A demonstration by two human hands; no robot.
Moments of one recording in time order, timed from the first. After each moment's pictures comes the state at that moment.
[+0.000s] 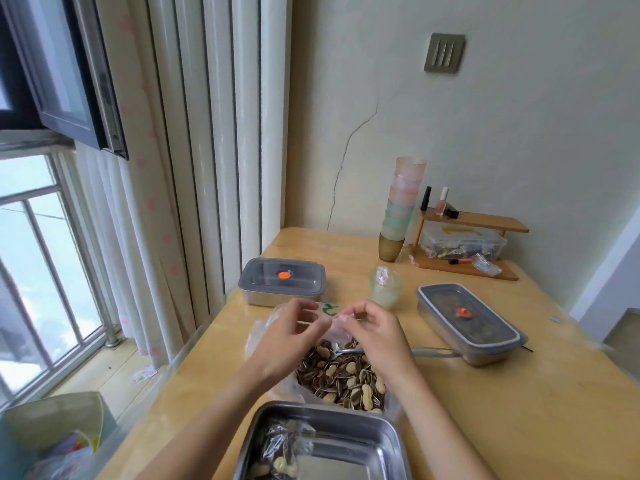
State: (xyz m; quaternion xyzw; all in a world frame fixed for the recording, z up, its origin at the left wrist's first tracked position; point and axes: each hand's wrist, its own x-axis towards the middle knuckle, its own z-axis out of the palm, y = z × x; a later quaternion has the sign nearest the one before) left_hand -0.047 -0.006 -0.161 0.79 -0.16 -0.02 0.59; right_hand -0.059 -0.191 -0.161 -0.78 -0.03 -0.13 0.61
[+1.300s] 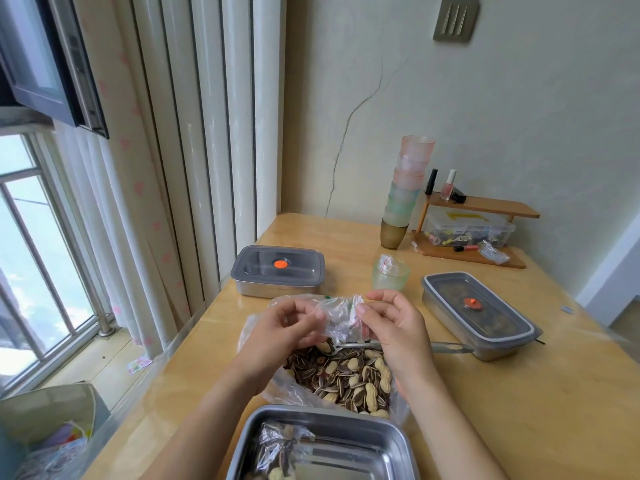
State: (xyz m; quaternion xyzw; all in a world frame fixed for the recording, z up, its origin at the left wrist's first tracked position) left_hand -0.029 -0.004 -0.179 0.64 -0.12 -0.09 0.75; right_hand -0.056 -0.197 -0.168 -0.67 0.05 -0.16 0.72
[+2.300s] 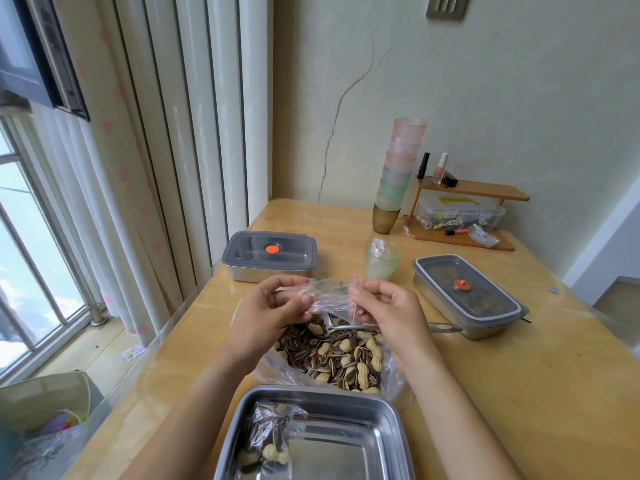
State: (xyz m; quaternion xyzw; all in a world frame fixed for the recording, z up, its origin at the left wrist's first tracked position) left_hand -0.026 0.000 -0.179 0.63 -0.13 -0.06 0.76; right_hand -0.057 -0.208 -0.167 -0.71 0.05 -0.12 0.69
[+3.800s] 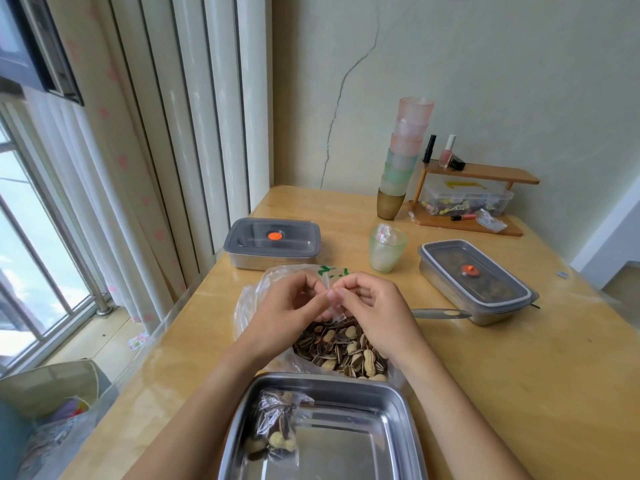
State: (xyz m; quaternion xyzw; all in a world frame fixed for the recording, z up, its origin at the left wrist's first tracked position) left_hand -0.034 -0.013 -0.184 0.70 -0.24 -0.05 0.67; right_hand -0.061 -0.191 -0.175 -0.83 -0.07 -0.12 0.55
